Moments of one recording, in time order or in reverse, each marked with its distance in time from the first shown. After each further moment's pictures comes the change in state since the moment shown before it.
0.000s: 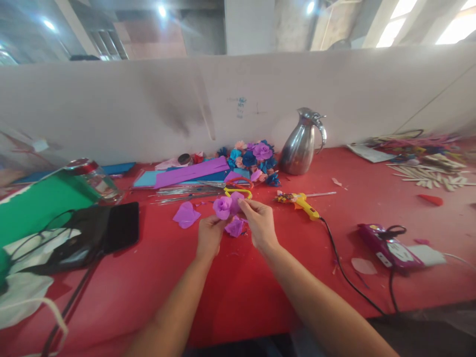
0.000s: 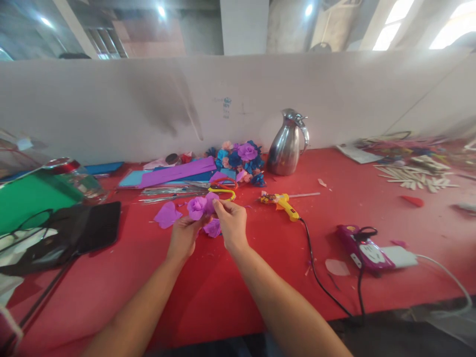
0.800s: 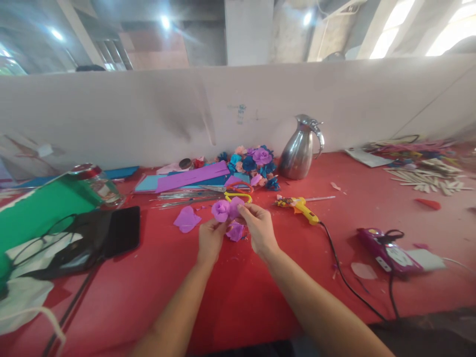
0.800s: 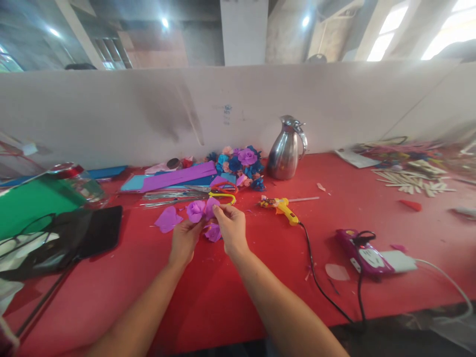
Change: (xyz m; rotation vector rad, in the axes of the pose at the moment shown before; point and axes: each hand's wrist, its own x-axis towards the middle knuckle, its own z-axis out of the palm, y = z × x) left_hand -0.001 0.002 -0.002 0.070 0.039 0.000; right_hand 0.000 -0.004 0.003 0.076 0.001 0.062
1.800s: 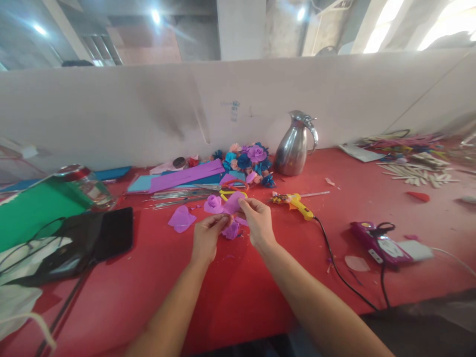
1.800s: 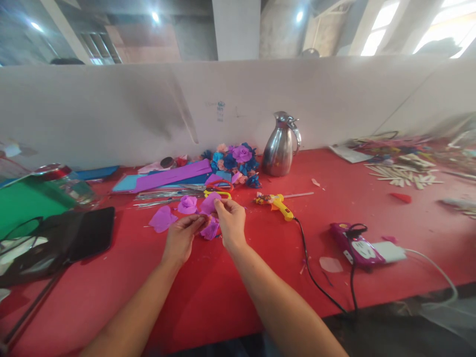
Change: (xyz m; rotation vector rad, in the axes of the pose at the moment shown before) left_hand -0.002 0.005 0.005 -0.222 -0.052 -0.112; right_hand 0.007 -0.005 -0.003 -0.017 0.102 -0.040
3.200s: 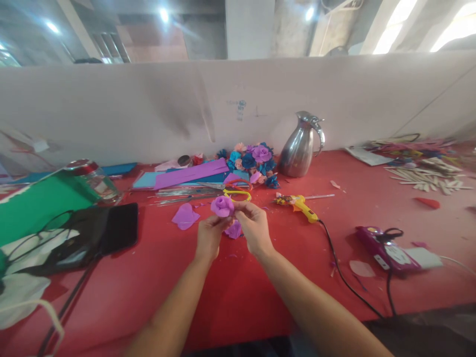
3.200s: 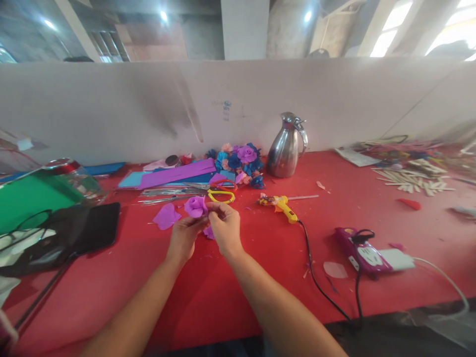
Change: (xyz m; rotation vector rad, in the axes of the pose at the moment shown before) left_hand 0.000 0.000 -0.001 0.112 0.031 0.029; right_hand -0.016 0.007 0.006 -0.143 -0.170 -0.101
